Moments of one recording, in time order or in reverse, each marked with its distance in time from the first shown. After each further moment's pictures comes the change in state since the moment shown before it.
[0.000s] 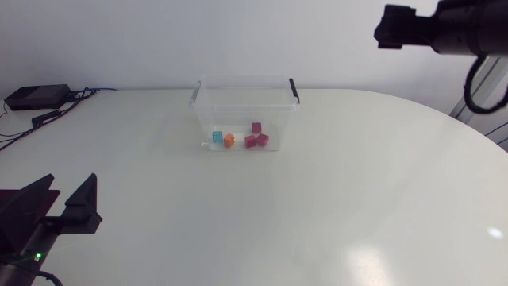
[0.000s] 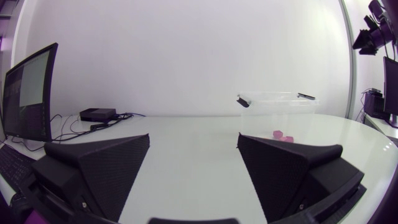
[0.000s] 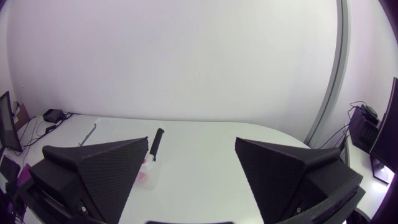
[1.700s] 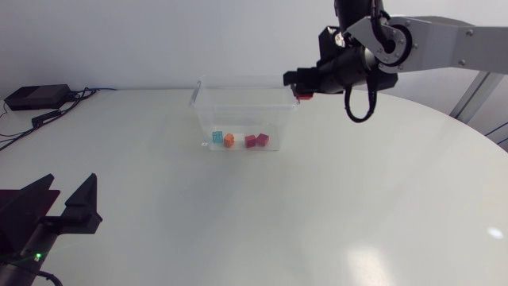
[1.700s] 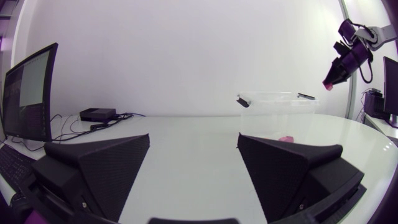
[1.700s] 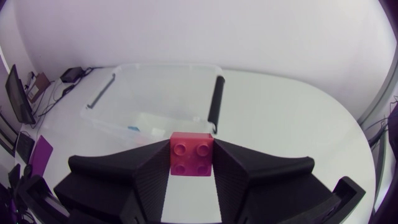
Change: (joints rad) left arm 0.000 0.000 0.000 0.000 0.000 0.000; right arm 0.137 0.534 0.213 0.021 -0.142 0.096
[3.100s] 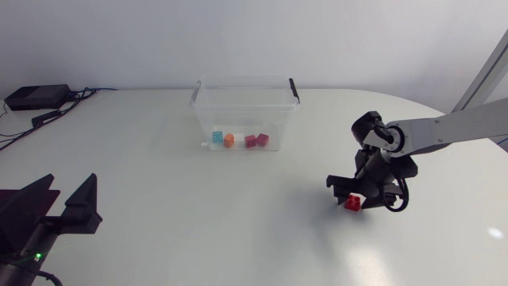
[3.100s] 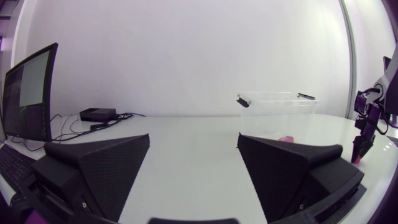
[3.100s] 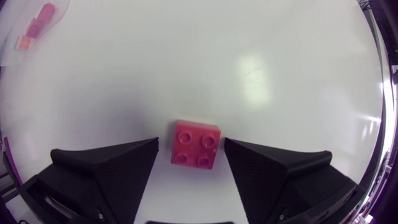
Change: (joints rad) left arm 0.000 0.000 0.000 0.000 0.000 0.000; right arm -0.245 0.105 -0.476 -0.220 -0.016 0.166
